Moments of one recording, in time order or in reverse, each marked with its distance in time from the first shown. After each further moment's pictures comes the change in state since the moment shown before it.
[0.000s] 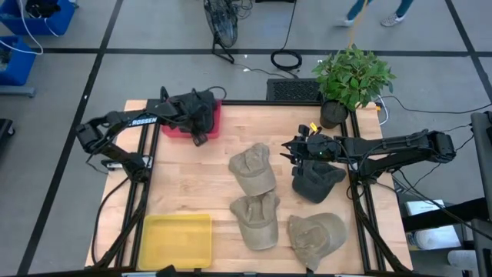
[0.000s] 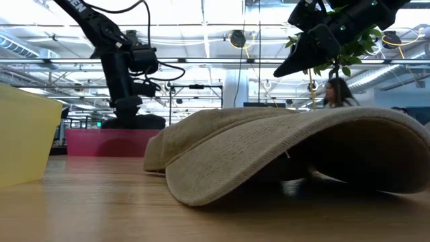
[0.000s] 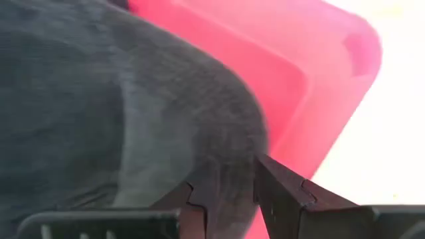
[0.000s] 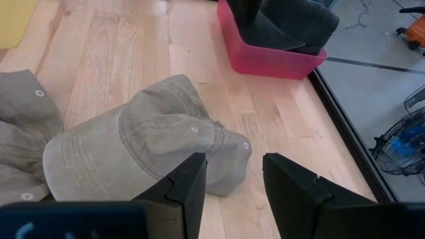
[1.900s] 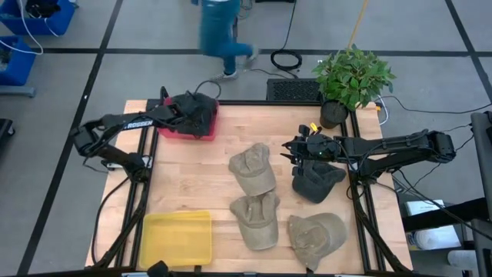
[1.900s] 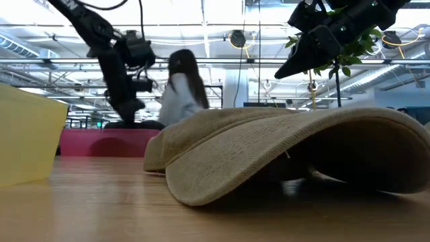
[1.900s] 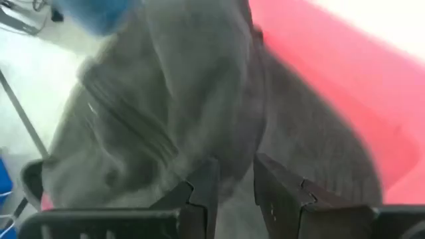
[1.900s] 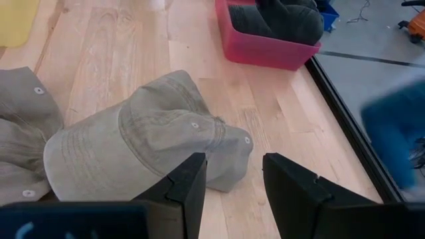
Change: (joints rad) left arm 0.006 -0.048 -0.079 0.163 -0.269 -0.058; right arm -0.002 0.000 0.000 -0.015 0.000 0.016
